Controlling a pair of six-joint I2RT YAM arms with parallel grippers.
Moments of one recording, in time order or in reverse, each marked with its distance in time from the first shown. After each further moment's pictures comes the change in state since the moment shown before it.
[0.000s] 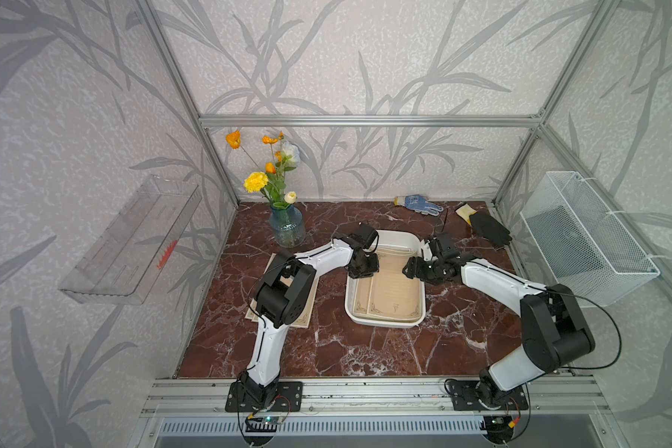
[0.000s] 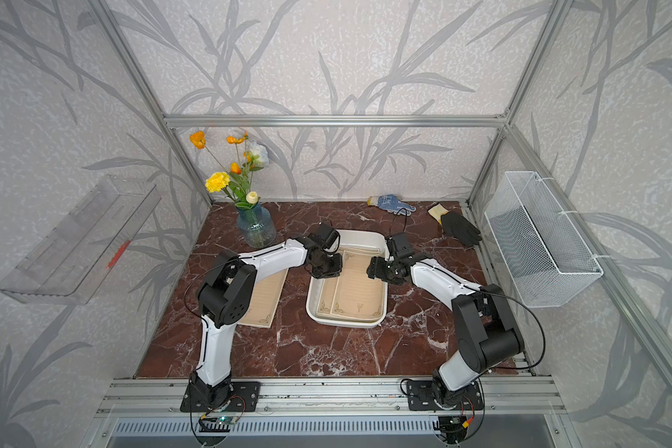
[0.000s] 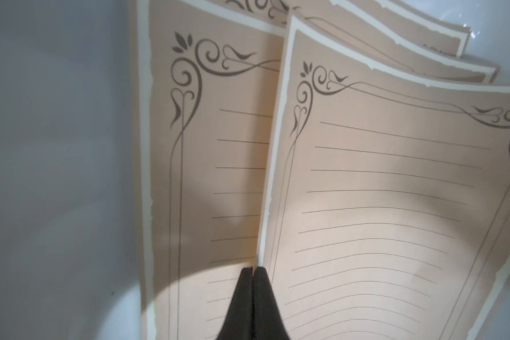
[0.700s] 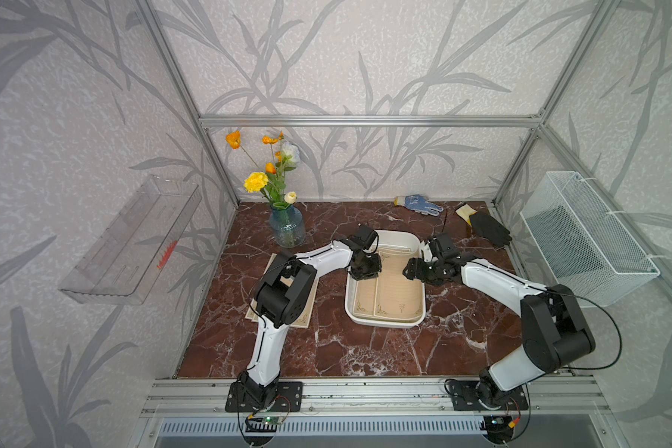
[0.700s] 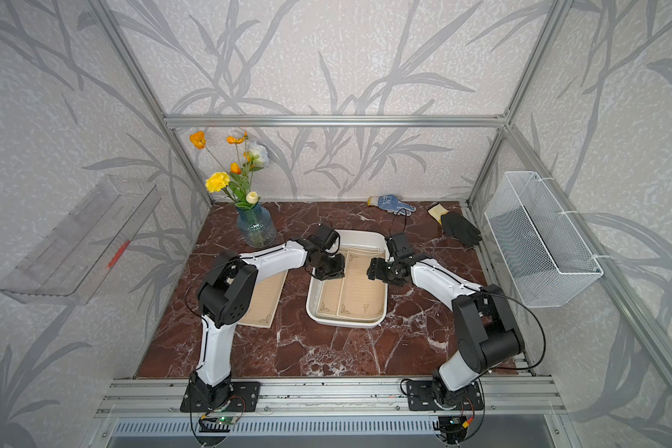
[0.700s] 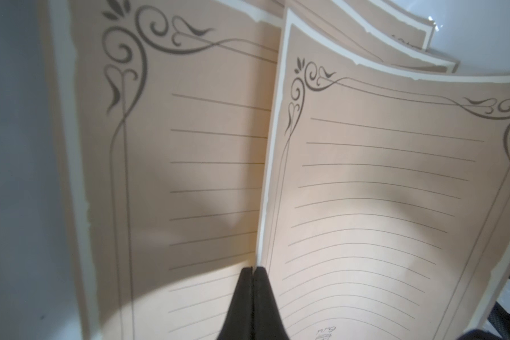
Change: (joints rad) left arm 0.000 0.003 -0.023 0.074 0.103 -0.046; right arm 0.000 -0.002 0.004 -0.035 0.005 -0.009
